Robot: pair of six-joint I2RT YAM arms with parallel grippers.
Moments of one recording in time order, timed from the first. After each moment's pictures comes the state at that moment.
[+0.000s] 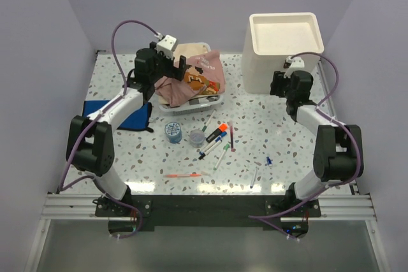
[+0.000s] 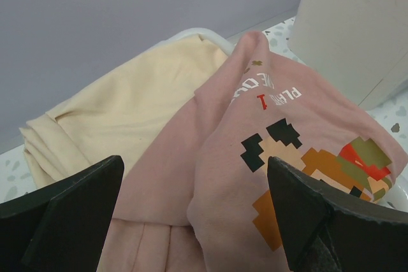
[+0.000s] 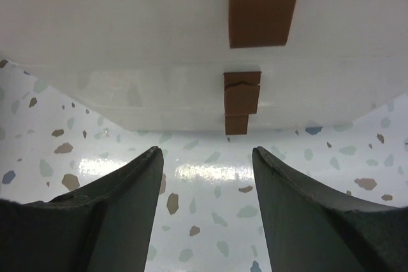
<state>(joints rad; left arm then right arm) -0.29 1.68 1.24 0.24 0.20 0.09 0.00 1.60 0.91 0.30 -0.04 0.05</state>
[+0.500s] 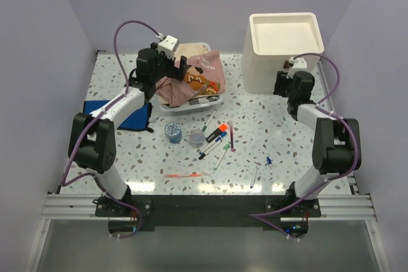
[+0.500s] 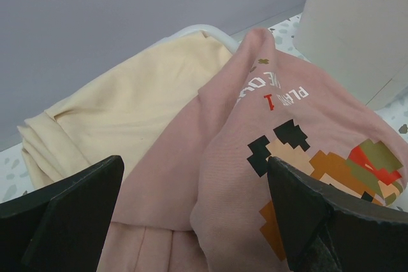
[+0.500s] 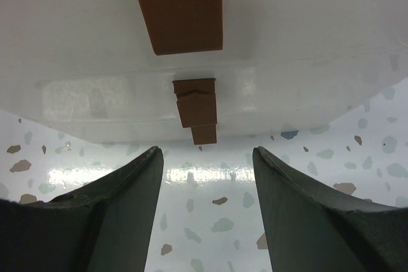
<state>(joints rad) -0.29 1.72 1.25 0.25 0.19 0.09 -0.03 1.67 0.92 0.37 -0.01 0.03</state>
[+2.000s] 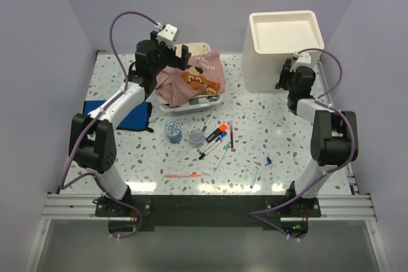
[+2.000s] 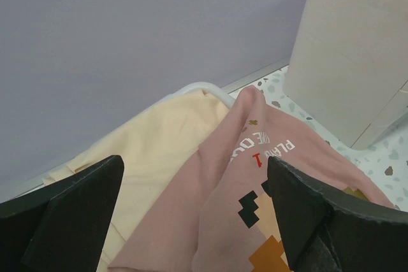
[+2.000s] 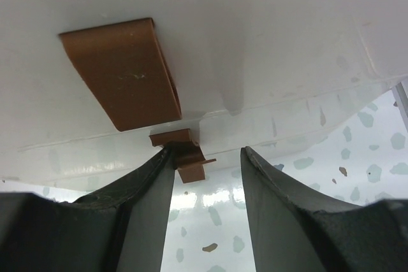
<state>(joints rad) -0.30 1.72 1.35 0.27 0.18 0.08 -0.05 1.77 1.00 0.46 0.05 0.07</state>
